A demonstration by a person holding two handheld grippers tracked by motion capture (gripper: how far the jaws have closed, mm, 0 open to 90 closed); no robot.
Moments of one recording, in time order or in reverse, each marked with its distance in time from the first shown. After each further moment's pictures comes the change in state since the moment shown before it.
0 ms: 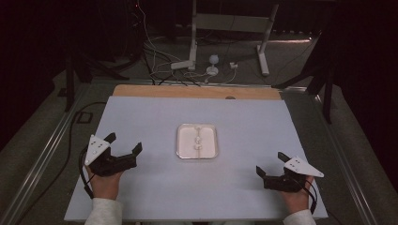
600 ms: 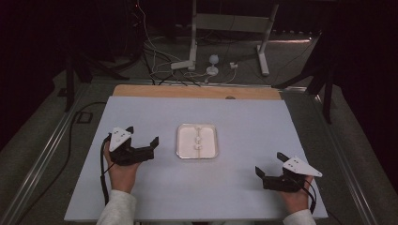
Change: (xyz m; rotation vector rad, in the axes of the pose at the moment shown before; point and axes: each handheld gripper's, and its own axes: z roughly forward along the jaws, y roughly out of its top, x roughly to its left) left arm -0.026 0.006 0.048 0.070 -0.047 0.018; right arm 0.001 0.000 0.002 0.016 0.003 -0.018
